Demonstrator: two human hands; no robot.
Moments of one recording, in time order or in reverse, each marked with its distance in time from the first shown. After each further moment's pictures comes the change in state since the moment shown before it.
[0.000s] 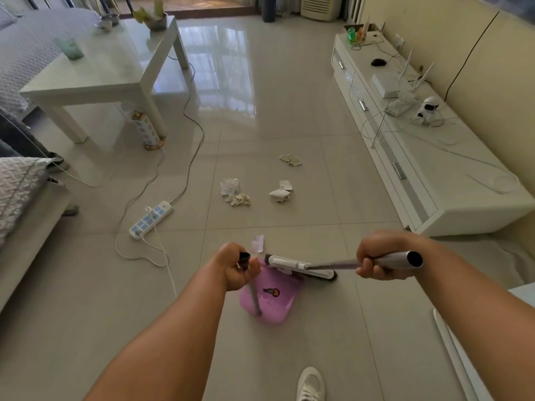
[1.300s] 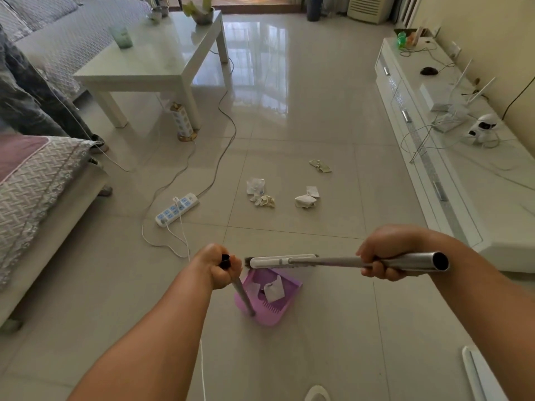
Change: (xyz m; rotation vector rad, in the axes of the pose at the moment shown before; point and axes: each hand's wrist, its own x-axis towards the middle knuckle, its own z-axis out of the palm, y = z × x) left_hand -0.002 0.045 -0.065 -0.295 0.144 0.020; right_hand -0.002 -0.077 0.022 -0.289 -0.043 -0.146
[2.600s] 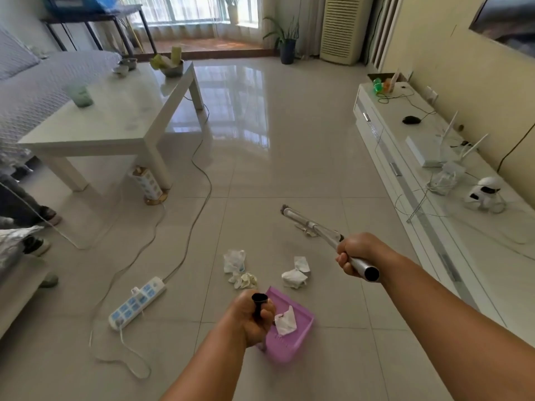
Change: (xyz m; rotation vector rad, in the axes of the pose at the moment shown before) left_hand 0.119 0.176 0.269 0.092 -0.187 -0.028; right_hand 0.182 -0.240 -0.222 0.613 0.277 -0.218
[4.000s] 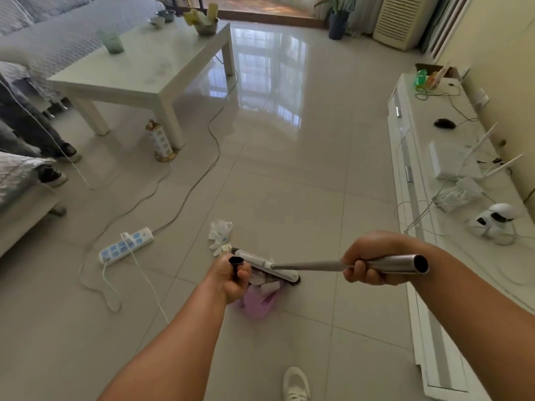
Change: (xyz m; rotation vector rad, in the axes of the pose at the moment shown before) left_hand 0.034 -0.051 0.109 -0.341 -0.051 0.146; right_hand 0.004 -0.035 -0.164 -0.531 -0.424 0.339
